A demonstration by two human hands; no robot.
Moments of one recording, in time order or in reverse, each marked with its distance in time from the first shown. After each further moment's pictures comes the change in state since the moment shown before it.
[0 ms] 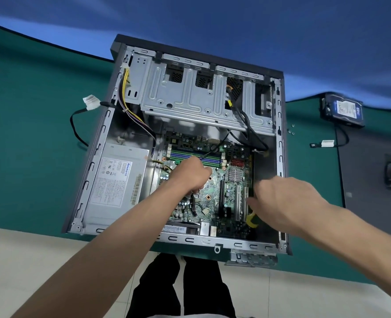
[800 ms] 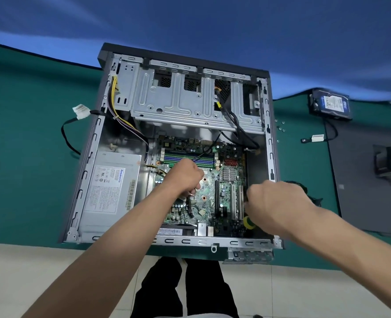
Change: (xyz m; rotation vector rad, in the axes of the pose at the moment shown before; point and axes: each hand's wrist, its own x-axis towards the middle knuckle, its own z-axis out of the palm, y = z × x) left_hand 0.007 -0.005 0.000 -0.173 -0.069 -0.065; right_hand -0.005 -0.006 0.006 -0.058 -0.021 0.022
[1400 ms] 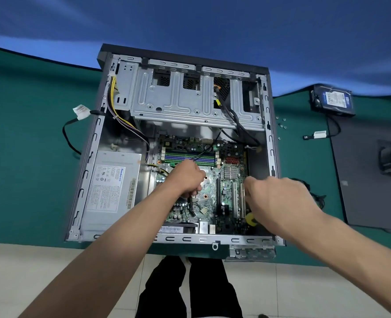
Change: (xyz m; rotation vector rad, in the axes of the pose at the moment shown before) left_hand -0.001 -0.002 0.004 0.028 -0.029 0.016; right_hand -0.003 0.003 0.015 0.031 0.267 -0.009
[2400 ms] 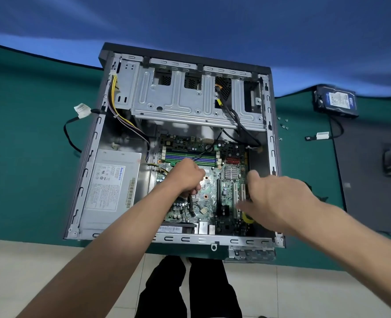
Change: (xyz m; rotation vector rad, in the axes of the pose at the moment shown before) left_hand 0.000 0.002 -0.001 -0.008 0.021 -0.016; right_hand 0.005 0.001 -0.013 0.072 -0.197 0.014
